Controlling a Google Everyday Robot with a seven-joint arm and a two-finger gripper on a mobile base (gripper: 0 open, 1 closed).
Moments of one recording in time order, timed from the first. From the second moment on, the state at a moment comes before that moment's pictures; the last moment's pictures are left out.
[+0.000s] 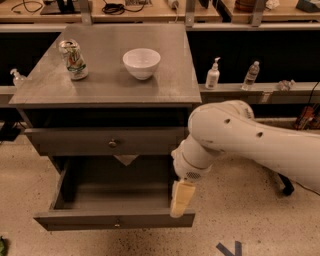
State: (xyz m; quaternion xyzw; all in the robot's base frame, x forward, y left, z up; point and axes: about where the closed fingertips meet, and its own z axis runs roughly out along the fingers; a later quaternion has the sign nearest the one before) arm 0.460 -0.054 0.691 -0.68 0.72 0.08 0.14
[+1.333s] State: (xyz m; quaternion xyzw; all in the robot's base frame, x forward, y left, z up) arm 0.450 0.037 0.566 -0.74 0.64 0.07 0.18
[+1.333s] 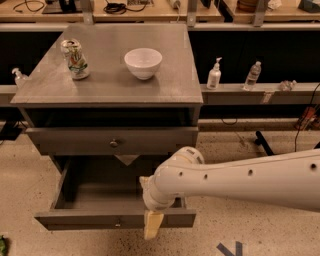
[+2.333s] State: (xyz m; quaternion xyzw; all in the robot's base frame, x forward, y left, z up) arm 0.474 0.049 0.519 -0.74 0.65 0.07 0.18
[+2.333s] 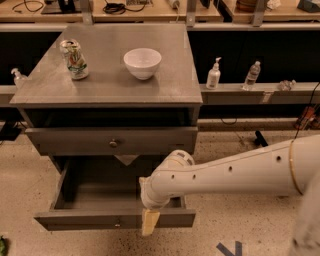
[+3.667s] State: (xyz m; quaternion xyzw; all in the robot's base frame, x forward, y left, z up) arm 0.498 0.029 0.389 -0.72 0.68 0.08 0.14
